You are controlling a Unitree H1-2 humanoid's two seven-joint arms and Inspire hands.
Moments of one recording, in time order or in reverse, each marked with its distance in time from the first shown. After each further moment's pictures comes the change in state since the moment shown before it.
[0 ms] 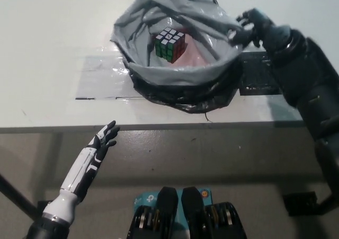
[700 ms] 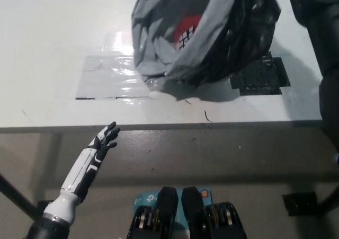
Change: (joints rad) left_arm -0.001 -0.001 0.001 0.017 -0.009 0.000 -0.006; right_arm -0.307 -0.003 -0.245 -0.009 0.210 0.139 0.088
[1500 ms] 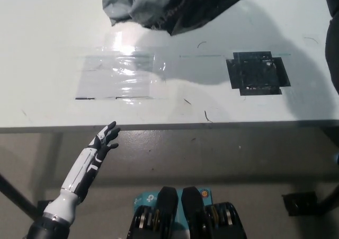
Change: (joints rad) left_arm -0.003 0.000 0.000 0.002 -0.006 -0.001 -0.001; right_arm -0.257 0.003 -0.097 0.136 0.082 0.007 -0.089
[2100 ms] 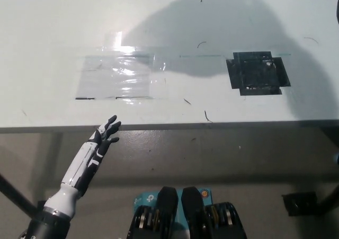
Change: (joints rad) left_arm -0.023 0.002 0.001 -0.003 0.000 0.000 -0.001; right_arm -0.170 0.000 -0.039 0.050 0.066 -0.040 -0.061
